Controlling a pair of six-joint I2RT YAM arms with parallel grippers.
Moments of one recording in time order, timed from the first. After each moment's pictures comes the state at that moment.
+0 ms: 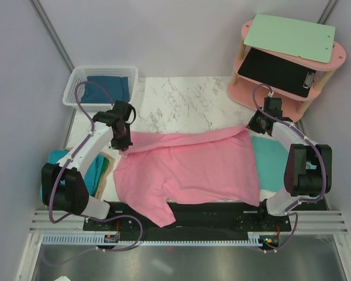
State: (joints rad) left arm -0.27 1.46 1.20 -1.00 -0.22 -0.36; right arm -0.06 1.62 1.03 -0.24 -0.07 0.50
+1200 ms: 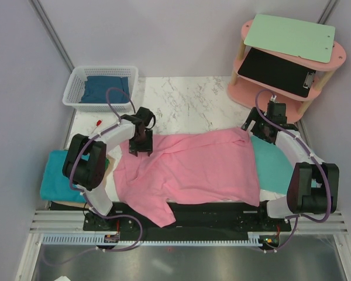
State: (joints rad) left arm -0.40 1.73 1.14 -0.78 -0.12 -0.42; right arm -0.06 1.43 0.93 -0.33 -0.07 0.45
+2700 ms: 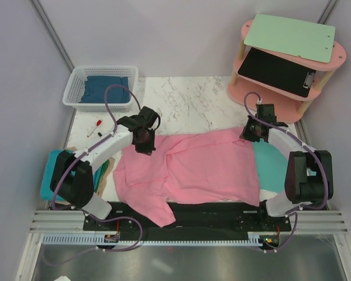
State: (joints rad) left arm -0.53 1.53 1.14 -0.85 -0.08 -0.46; right arm 0.02 1.54 0.94 -0.32 -0.14 0.42
